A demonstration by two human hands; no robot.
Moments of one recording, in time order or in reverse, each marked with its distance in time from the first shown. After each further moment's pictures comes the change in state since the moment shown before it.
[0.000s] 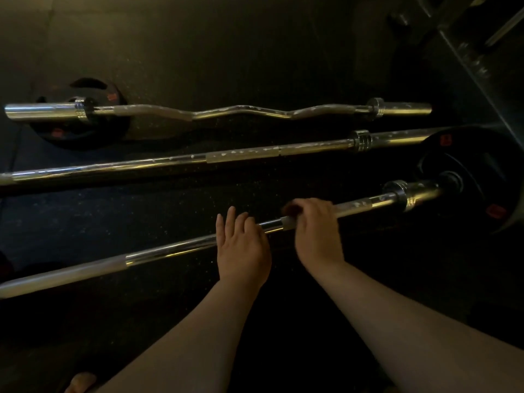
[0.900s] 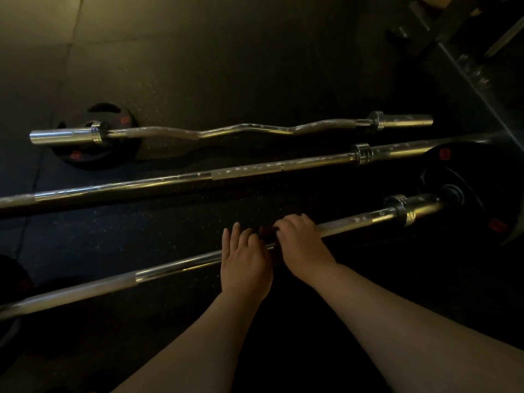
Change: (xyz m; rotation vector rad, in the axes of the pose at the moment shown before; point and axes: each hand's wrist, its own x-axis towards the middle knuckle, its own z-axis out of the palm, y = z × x) left_hand 0.002 0.002 -0.015 0.047 -0.060 0.063; right_hand 0.014 -0.024 -0.004 -0.202 -0.284 -0.161
